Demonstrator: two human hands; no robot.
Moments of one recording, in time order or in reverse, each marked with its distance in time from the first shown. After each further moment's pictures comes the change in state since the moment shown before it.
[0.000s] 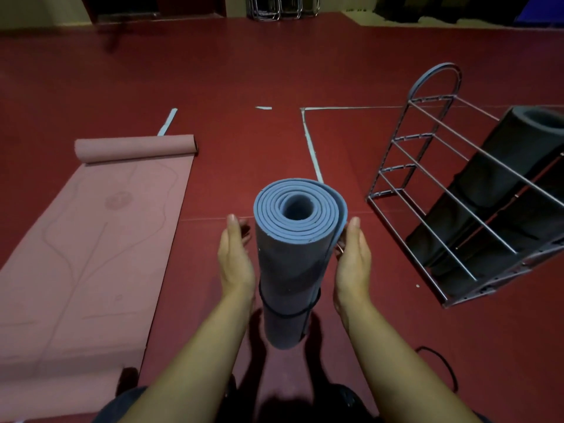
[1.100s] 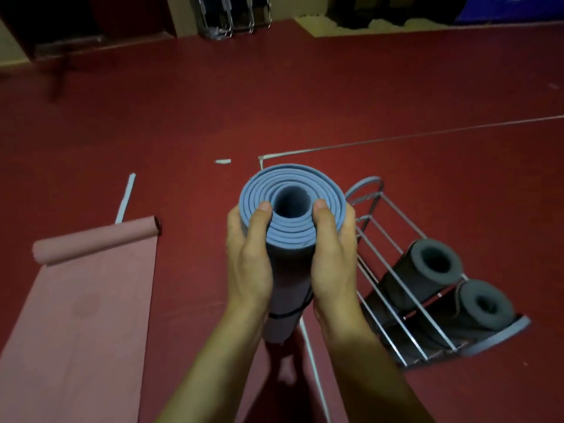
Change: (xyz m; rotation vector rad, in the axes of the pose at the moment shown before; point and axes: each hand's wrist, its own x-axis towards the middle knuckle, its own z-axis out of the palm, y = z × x) left_hand 0.044 0.412 0.328 -0.073 -0.304 0.187; right_hand 0.218 -0.448 0.068 0.081 -0.021 -0.106
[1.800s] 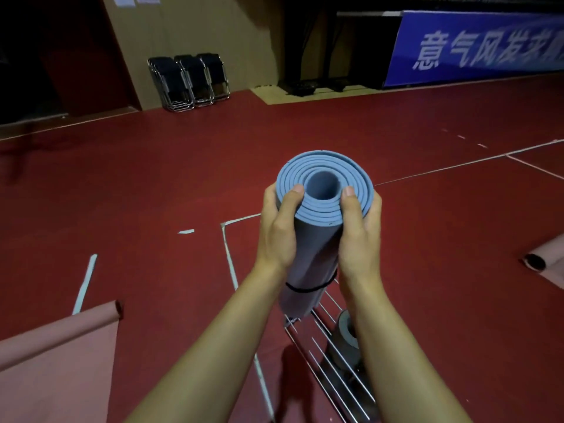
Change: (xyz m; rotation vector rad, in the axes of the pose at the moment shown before) left_hand 0.048 0.210 0.279 -0.119 -0.326 0.059; right_hand 0.140 -0.297 -0.106 0.001 0.214 -0.302
